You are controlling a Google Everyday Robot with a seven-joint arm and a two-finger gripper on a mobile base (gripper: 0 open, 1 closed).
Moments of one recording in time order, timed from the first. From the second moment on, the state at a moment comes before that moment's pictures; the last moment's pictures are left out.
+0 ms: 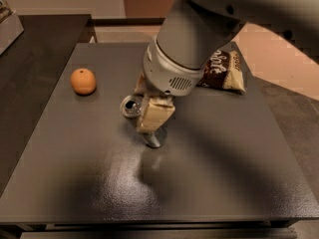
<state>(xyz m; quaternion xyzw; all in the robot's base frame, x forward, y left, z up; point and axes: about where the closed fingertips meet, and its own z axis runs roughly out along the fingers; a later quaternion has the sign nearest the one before) 0.422 0.026 0.923 -0.75 0.62 0.12 0.19</state>
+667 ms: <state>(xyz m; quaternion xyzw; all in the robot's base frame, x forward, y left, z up) 0.453 -0.030 0.925 -0.75 0.65 -0.01 0.11</state>
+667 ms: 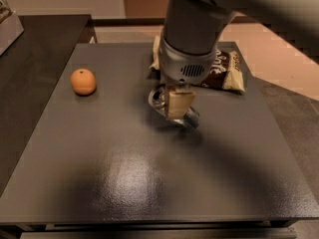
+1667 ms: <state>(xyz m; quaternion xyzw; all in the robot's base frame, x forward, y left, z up) 0.445 -0.039 0.916 -0.78 0.61 -0.09 0.03</state>
